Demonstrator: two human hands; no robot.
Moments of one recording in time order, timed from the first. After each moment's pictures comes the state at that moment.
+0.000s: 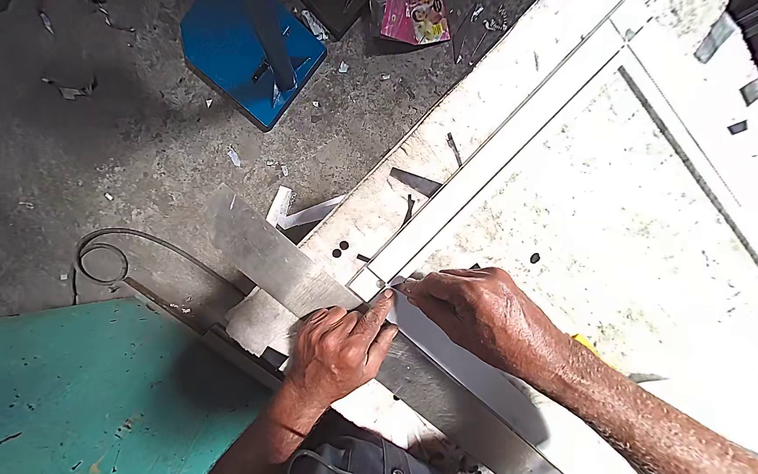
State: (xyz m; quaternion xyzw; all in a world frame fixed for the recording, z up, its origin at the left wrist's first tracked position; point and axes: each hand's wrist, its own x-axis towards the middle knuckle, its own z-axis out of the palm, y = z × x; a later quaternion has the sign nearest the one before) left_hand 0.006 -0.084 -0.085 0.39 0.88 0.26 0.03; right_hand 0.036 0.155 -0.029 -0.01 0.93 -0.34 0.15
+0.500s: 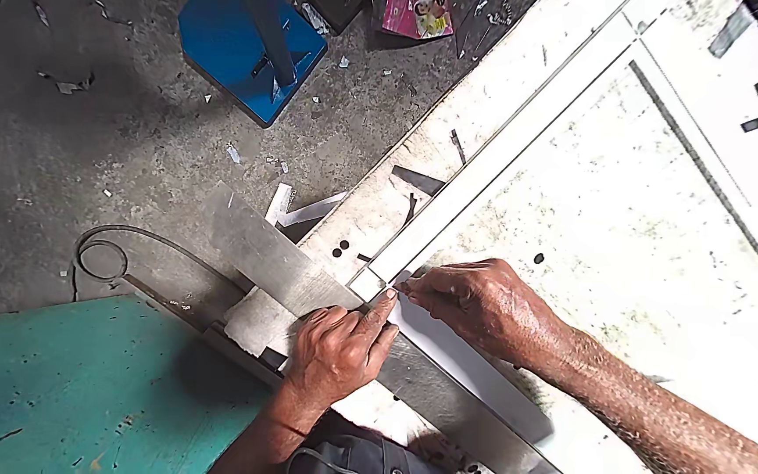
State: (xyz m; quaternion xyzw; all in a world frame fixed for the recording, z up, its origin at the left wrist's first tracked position) left_hand 0.005 -0.083 -0.084 0.39 0.88 0.26 0.04; right_hand 0.031 0.164 -0.035 0.00 0.90 -0.39 0.18
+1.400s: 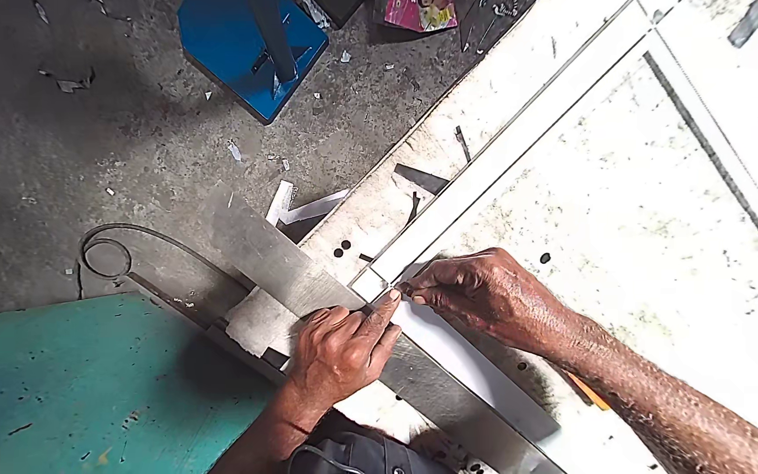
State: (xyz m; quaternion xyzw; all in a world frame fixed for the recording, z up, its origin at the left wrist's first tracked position) left_hand 0.005 -0.083 -0.085 0.39 0.88 0.26 0.03; right_hand 0.023 0.177 -0.042 0.00 0.86 -0.46 0.22
